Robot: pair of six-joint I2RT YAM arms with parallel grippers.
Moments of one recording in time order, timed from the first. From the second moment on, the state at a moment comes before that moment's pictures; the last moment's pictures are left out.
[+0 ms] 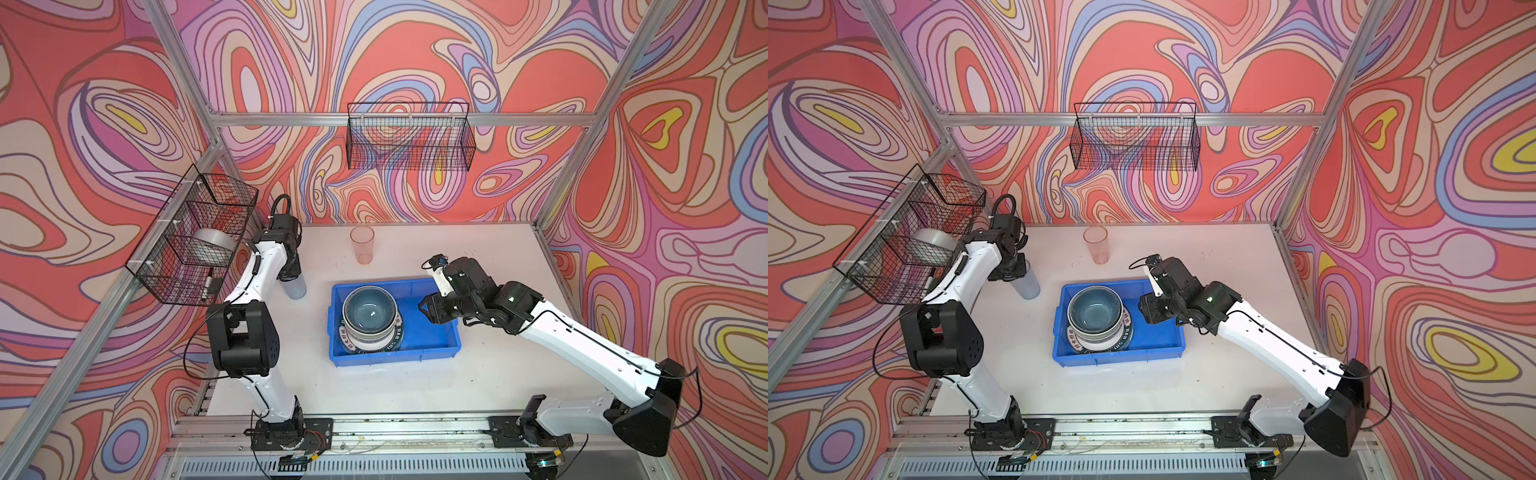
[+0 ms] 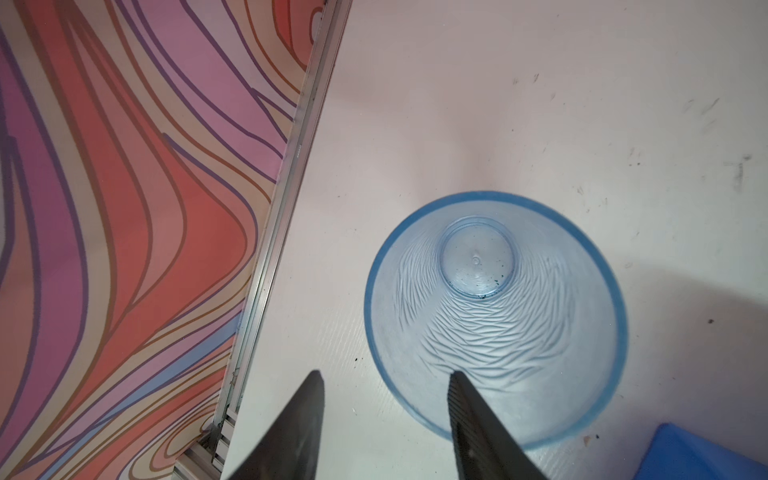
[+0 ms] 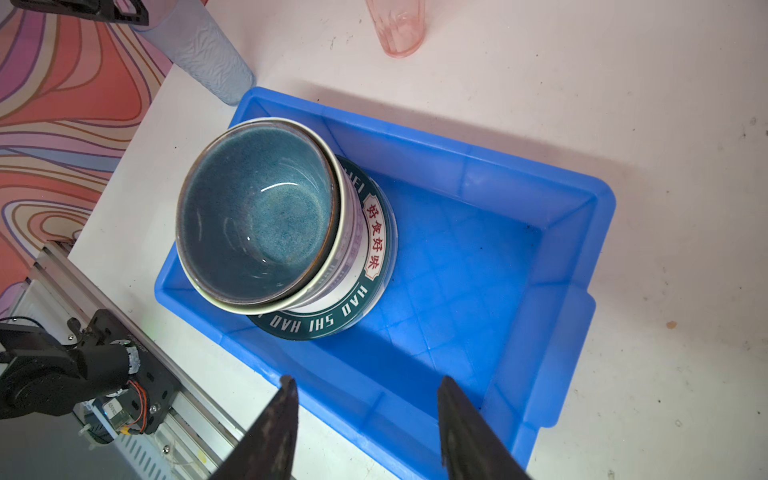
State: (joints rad) left arm 0.06 1.79 1.58 -1.04 -0.41 -0.23; right arm 0.78 1.30 1.25 -0.80 0.00 0.38
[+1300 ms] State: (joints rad) left arm 0.09 1.80 1.59 -1.03 -0.23 -0.22; right arm 0.78 1.26 1.19 -0.82 0.03 0.40
